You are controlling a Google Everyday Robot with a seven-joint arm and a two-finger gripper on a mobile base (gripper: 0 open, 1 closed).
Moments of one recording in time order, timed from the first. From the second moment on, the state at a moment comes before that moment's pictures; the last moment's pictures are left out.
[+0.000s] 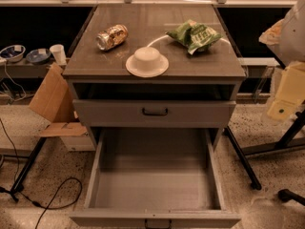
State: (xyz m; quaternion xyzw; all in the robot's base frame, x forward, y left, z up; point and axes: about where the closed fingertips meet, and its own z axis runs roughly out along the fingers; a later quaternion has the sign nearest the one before) arm 0.438 -0.216 0.980 -0.60 0.78 -0.04 0.17
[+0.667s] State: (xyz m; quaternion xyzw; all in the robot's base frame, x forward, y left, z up) arm 0.442 -0.204 0.996 -0.59 0.78 -0.05 0.18
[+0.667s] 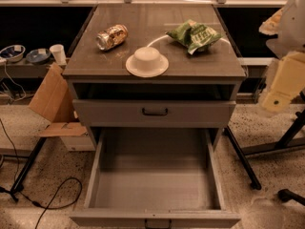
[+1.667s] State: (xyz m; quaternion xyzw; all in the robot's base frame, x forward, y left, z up) arm 0.510 -0.031 1.104 -0.59 0.73 0.02 0.34
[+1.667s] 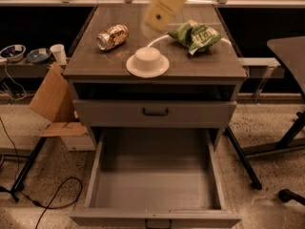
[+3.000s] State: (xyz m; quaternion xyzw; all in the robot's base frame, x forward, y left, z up) arm 0.596 0.089 1.115 -0.57 0.73 0.11 0.37
